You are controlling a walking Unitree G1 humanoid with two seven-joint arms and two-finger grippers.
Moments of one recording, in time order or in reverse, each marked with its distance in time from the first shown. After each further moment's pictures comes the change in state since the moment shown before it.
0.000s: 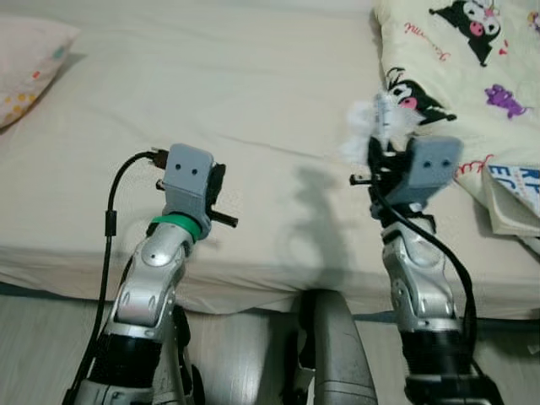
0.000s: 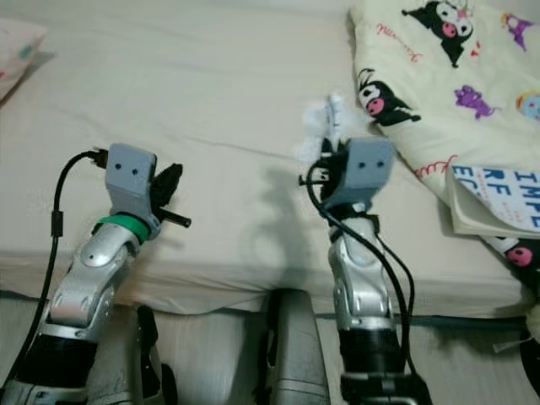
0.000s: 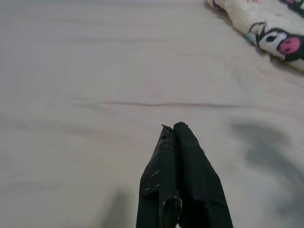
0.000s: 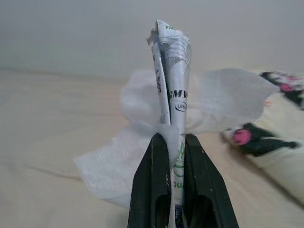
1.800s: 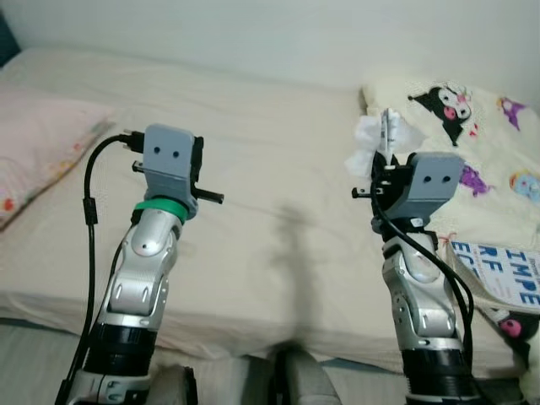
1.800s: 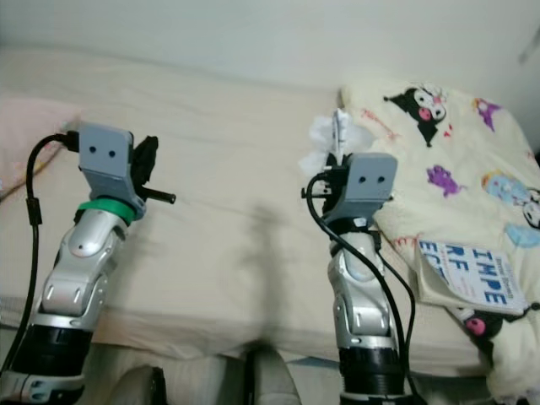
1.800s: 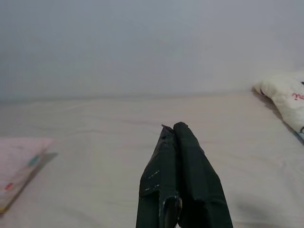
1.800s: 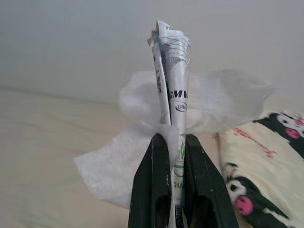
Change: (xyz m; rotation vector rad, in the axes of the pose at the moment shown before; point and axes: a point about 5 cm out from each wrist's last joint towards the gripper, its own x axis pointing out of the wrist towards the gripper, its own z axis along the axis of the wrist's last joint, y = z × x) left arm 0.003 0.010 0.022 0.152 -0.154 0.134; right arm -0.010 0.002 -0.016 -0.009 0.113 -0.008
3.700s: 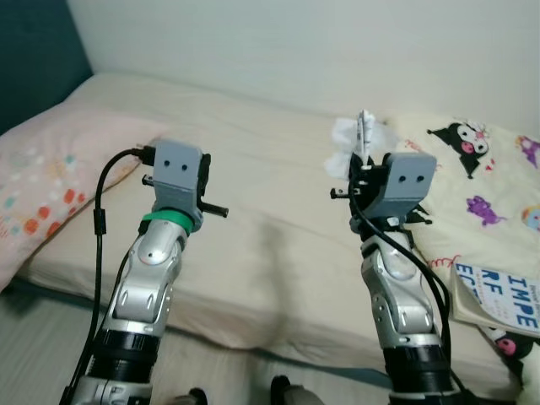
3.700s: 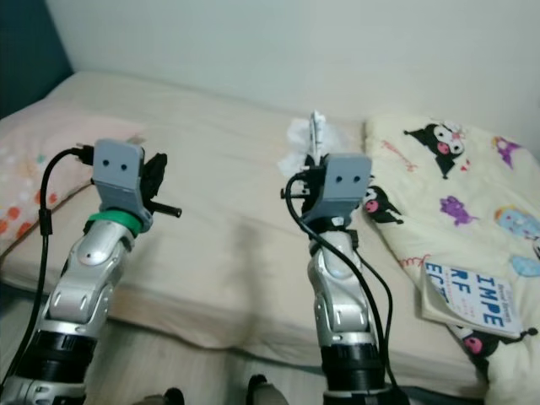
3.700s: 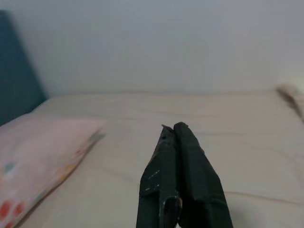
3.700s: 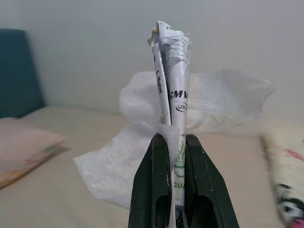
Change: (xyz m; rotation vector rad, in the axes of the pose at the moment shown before) left arm -0.005 -0.006 -0.018 -0.012 0.066 -0.024; right arm 0.002 0.025 -0.004 0.044 0.014 0.037
